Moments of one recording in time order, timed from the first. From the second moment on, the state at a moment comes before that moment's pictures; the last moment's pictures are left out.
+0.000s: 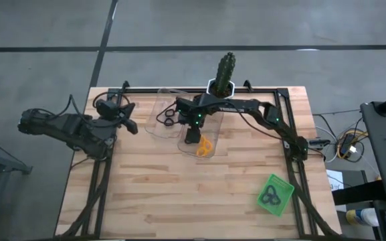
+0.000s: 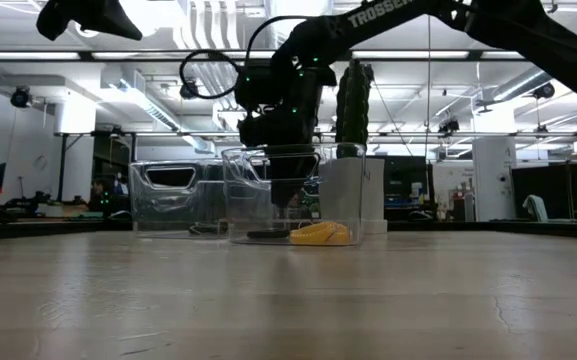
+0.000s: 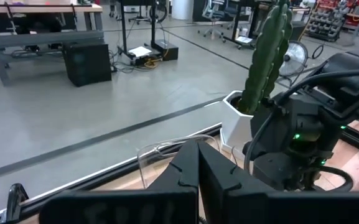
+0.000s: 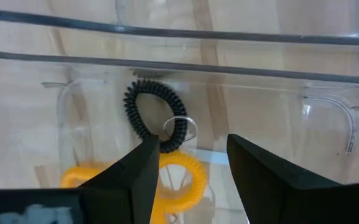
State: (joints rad) left arm -0.24 0.68 0.88 -0.70 -1.11 -0.62; right arm -0.27 2.31 2.03 -1.07 -0.16 -0.03
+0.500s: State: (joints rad) left arm -0.24 0.68 0.88 -0.75 -1.11 -0.64; right arm -0.26 2.31 1.91 -0.96 -0.15 -0.02
